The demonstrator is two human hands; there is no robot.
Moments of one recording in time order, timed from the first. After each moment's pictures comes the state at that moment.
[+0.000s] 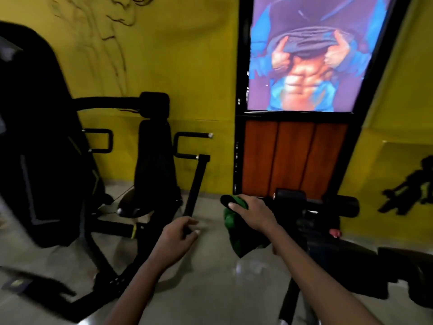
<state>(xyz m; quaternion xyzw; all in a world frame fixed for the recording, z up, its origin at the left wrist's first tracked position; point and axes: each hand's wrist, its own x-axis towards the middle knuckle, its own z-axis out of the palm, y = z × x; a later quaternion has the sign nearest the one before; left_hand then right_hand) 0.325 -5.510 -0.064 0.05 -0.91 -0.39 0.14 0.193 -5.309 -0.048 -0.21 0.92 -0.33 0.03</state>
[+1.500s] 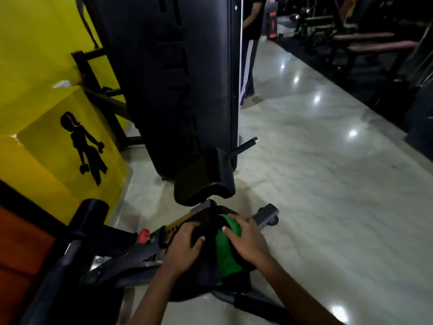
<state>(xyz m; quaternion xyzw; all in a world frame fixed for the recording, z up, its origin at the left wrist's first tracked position) -0.059 -5.161 -0.182 -0.68 -0.63 -0.22 -0.30 0.132 -5.143 -0.186 0.66 0.64 -0.33 -0.19</state>
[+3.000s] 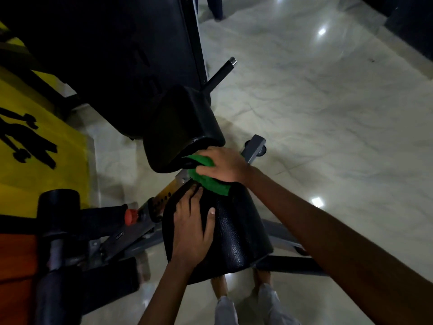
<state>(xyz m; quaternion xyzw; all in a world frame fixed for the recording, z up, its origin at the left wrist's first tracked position) -0.056 -5.133 -0.239 -0.76 -0.58 -0.22 -0.20 0.102 -5.016 -0.218 0.56 0.75 -0.31 -0.14</state>
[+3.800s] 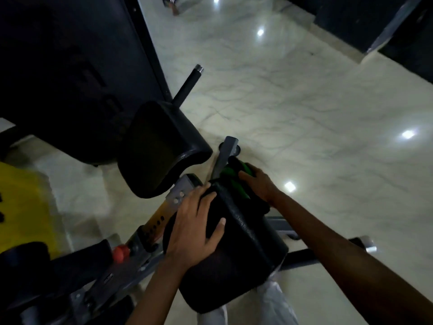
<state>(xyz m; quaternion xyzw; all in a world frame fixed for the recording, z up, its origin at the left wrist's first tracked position) -0.081 -5.066 -0.231 -0.90 -0.35 -0.15 -0.21 0.145 -5.069 -0.274 0.76 0.33 -0.47 -0.29</state>
